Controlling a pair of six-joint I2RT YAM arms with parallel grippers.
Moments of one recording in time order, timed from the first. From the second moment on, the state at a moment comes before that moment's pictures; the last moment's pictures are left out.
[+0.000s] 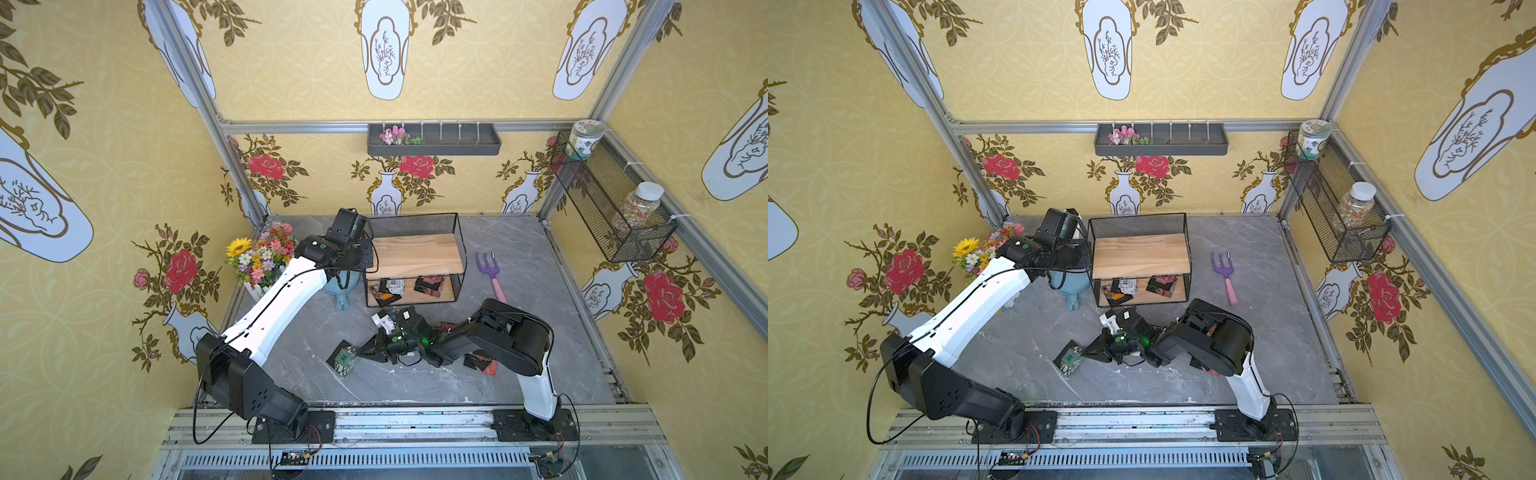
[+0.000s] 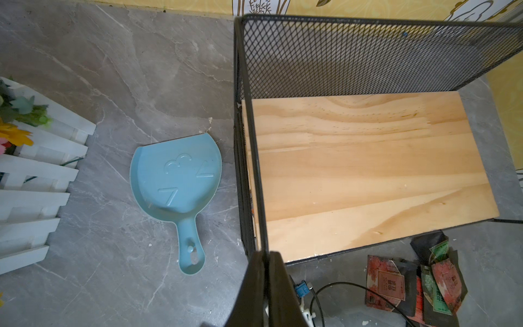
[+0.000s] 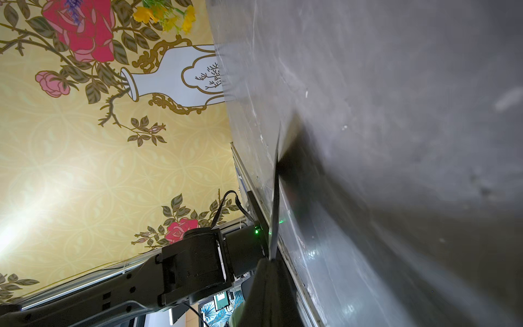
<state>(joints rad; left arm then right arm) -0.50 1.51 1.50 -0.89 -0.11 -0.43 0.98 2.05 0.83 0.80 -0.63 1.41</state>
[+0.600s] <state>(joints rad) -0.50 1.51 1.50 -0.89 -0.11 -0.43 0.93 1.73 0.70 0.43 -0.52 1.30</state>
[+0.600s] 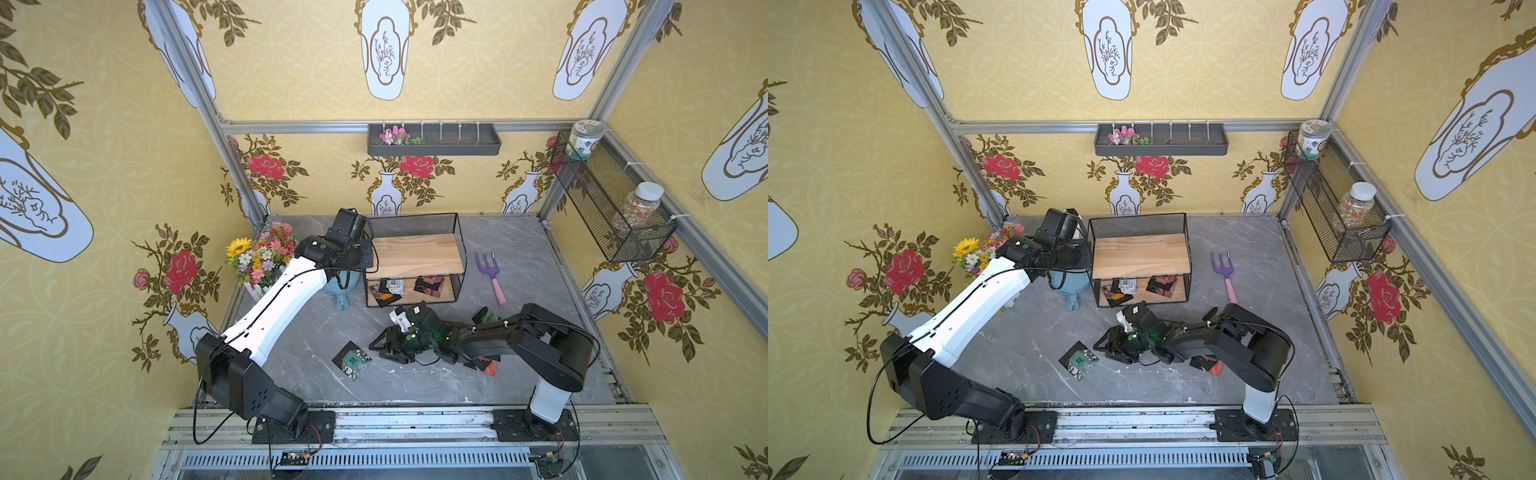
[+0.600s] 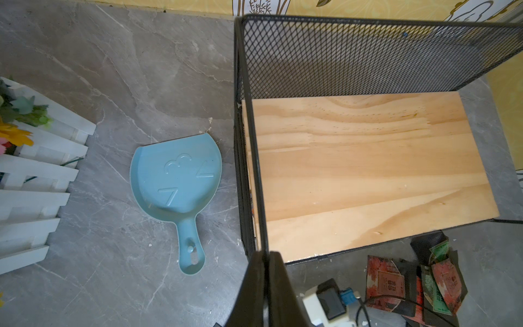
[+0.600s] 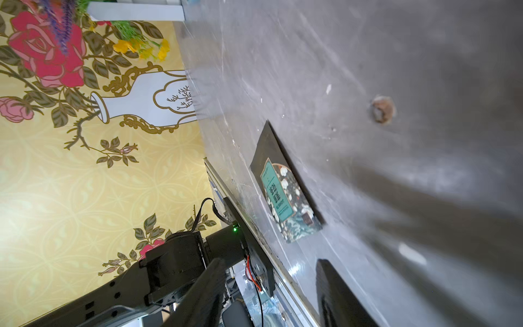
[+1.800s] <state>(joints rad) -0.50 1.51 1.51 -0.89 -0.11 -0.43 0.92 2.01 0.75 0.85 0.16 1.57</state>
